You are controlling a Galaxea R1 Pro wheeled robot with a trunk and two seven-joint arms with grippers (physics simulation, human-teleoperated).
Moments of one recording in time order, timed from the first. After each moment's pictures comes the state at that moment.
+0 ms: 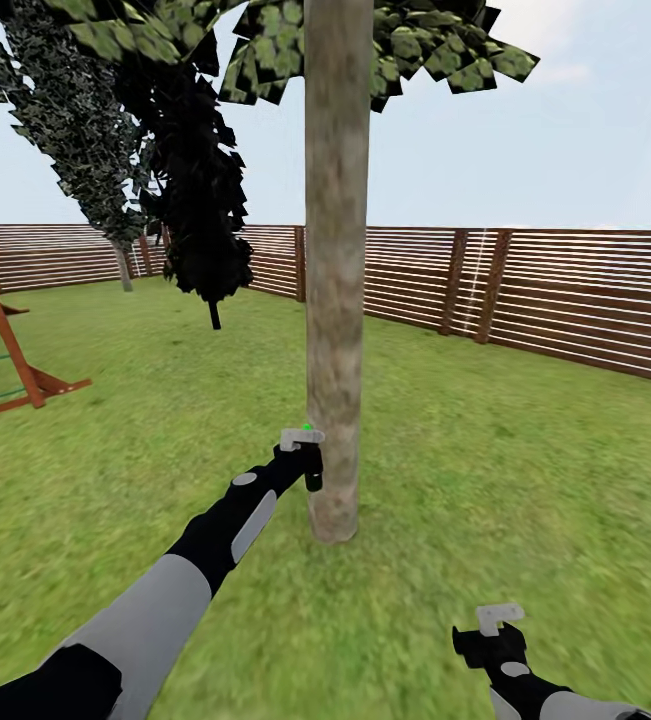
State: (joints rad) left arm -0.83 -0.13 -0.36 -0.69 0.37 0.10 -0.12; right arm -0.64 -0.06 0.52 0.06 -0.40 -0.28 -0.13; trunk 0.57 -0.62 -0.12
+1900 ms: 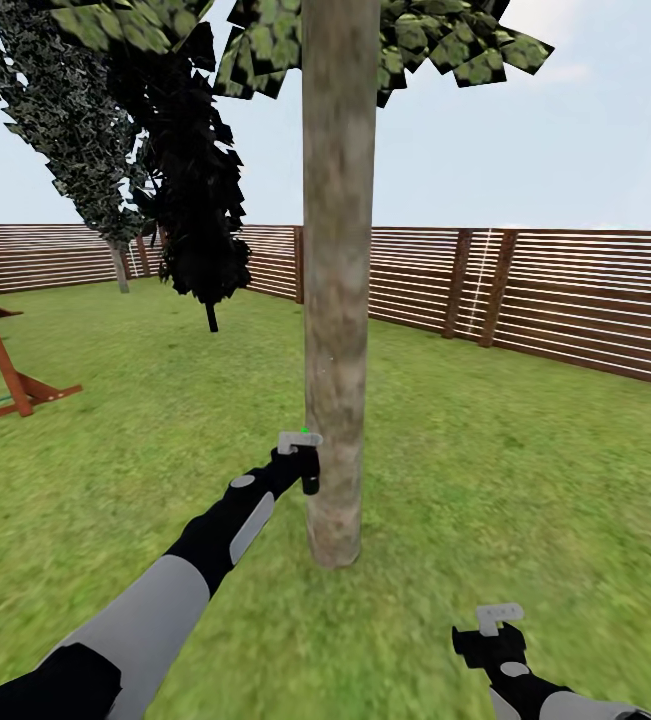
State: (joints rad) left arm -0.83 -0.13 -0.36 -0.66 0.37 0.10 -0.12; right arm -0.64 -0.06 0.52 0.06 -0.40 -0.28 -0.13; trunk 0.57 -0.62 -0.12
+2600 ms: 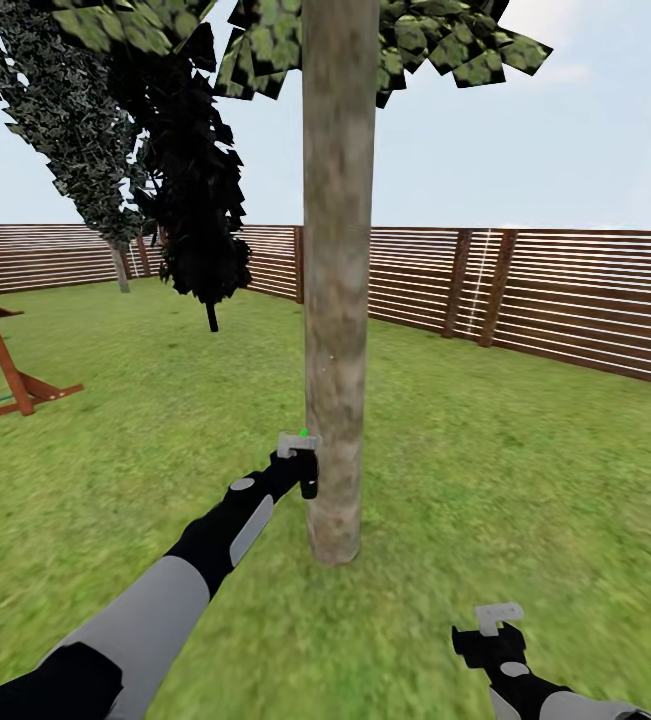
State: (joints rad) left arm -0.83 -0.13 -0.36 -0.64 0.37 0.10 -0.12; right arm -0.64 -0.06 0.52 0.06 -0.40 -0.28 -0.13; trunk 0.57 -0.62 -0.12
